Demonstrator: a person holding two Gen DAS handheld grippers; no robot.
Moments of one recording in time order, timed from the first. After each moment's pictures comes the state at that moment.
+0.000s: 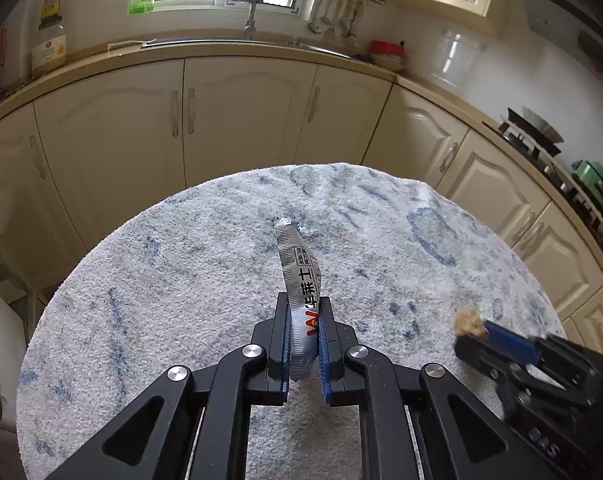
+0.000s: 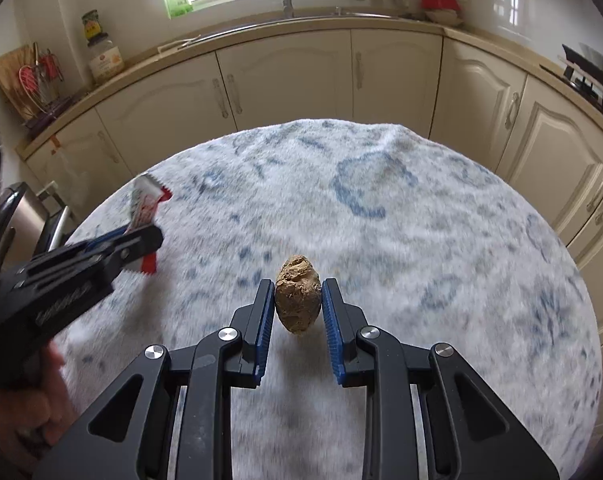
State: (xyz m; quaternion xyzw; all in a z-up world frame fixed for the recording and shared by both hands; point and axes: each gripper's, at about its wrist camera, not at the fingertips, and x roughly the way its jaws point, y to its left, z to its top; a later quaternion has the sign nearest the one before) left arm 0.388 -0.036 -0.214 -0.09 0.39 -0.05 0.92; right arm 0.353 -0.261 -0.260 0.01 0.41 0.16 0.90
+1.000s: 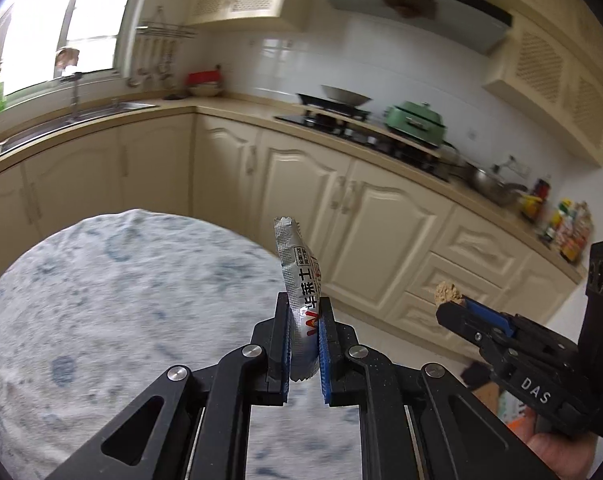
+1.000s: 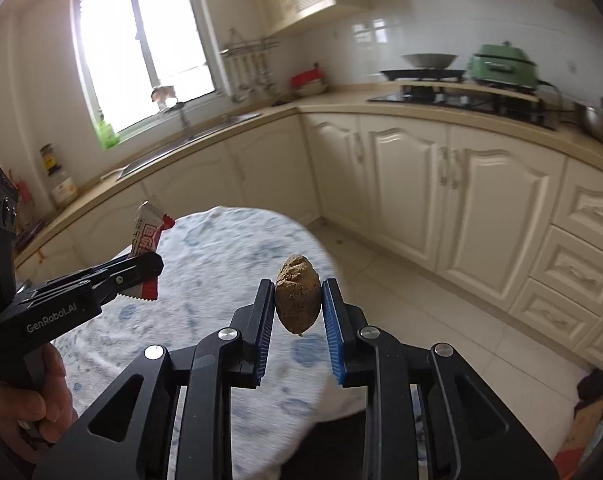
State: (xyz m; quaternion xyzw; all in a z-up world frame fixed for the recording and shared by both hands) left arm 0.209 -0.269 -0.112 -0.02 0.31 -0.30 0.90; right arm 0.112 -0.516 -0.170 0.13 0.27 -0.01 0.95
